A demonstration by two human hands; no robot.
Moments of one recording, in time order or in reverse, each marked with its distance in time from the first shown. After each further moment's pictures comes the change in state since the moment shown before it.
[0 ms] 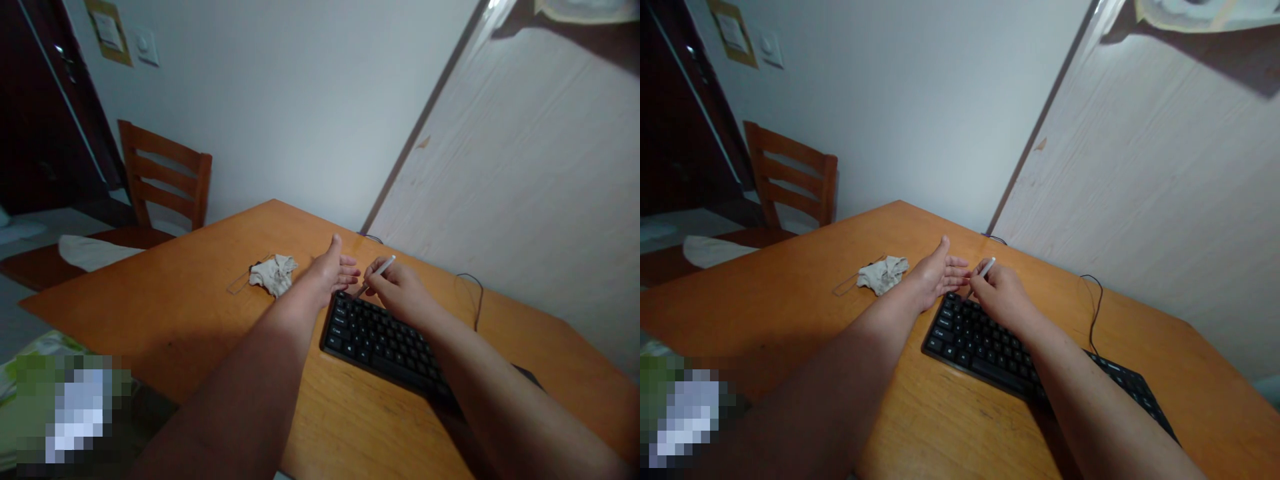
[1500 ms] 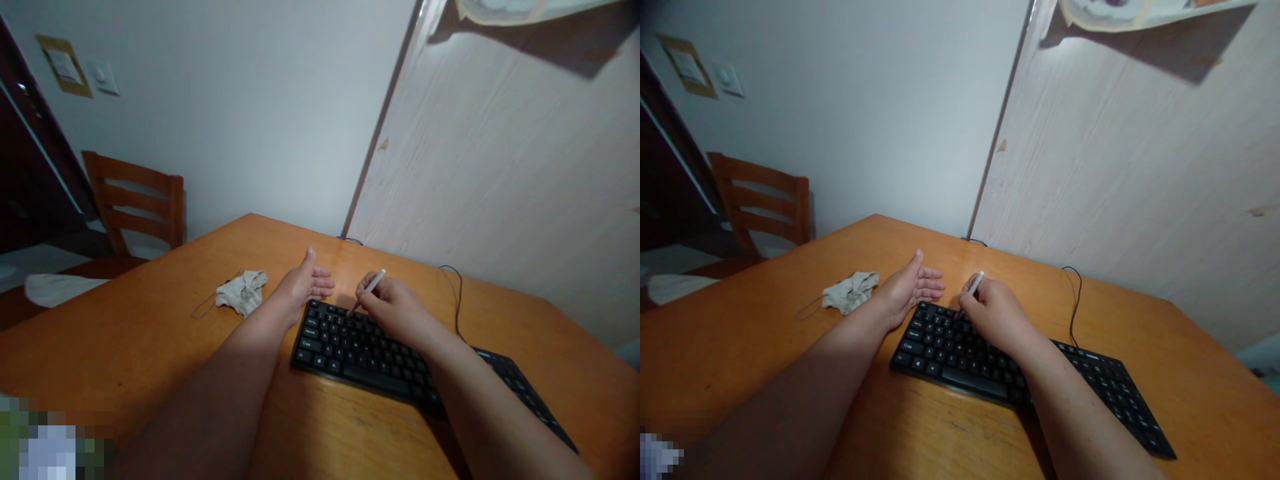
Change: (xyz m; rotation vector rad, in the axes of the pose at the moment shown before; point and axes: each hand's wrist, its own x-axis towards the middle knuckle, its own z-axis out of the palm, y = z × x) left_hand 0.003 -0.009 -0.002 0.140 0.055 0.069; right_hand -0.031 0.016 -0.023 -0.059 0.051 -0.042
